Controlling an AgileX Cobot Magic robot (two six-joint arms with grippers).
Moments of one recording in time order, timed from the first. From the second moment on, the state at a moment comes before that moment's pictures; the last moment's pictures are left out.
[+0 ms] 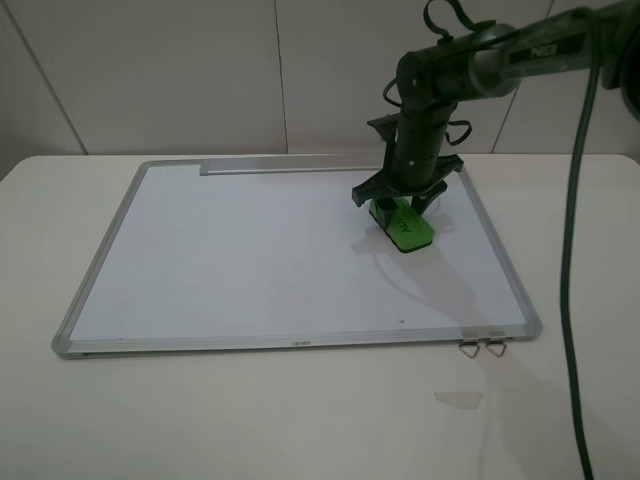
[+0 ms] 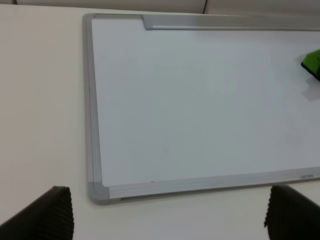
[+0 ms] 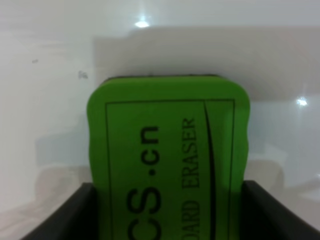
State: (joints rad) left arm -0.06 -0.01 -0.50 -0.15 1.04 -0.04; right arm 0.37 2.33 -1.72 -0.14 0.98 0.08
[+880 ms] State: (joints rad) left arm -0.06 -0.01 -0.50 -0.15 1.04 -0.04; right arm 0.77 2.34 -1.72 -0.06 0.93 0.05
